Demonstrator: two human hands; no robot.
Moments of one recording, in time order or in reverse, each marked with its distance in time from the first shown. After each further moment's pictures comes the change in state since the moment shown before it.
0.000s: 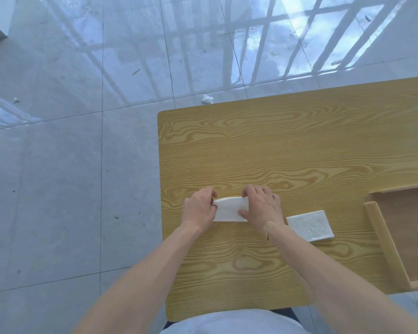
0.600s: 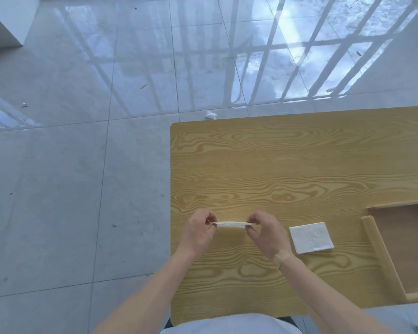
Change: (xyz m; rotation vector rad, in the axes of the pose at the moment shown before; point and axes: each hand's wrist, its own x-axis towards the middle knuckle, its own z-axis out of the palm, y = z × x) left_hand -0.048 -0.031 -0.007 -0.363 0.050 0.004; right_hand -0.053 -0.009 -0.002 0.332 0.063 0.012
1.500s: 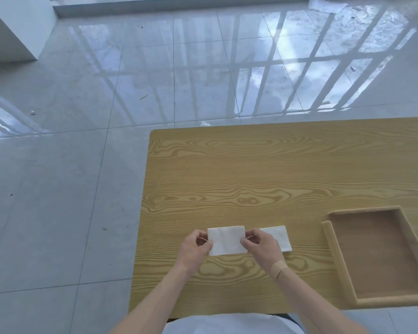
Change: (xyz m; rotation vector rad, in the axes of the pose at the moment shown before) left_hand -0.038 0.054 0.094 -0.338 -0.006 -0.349; right_hand -0.029 0.082 -0.066 0.386 -0.152 0.283
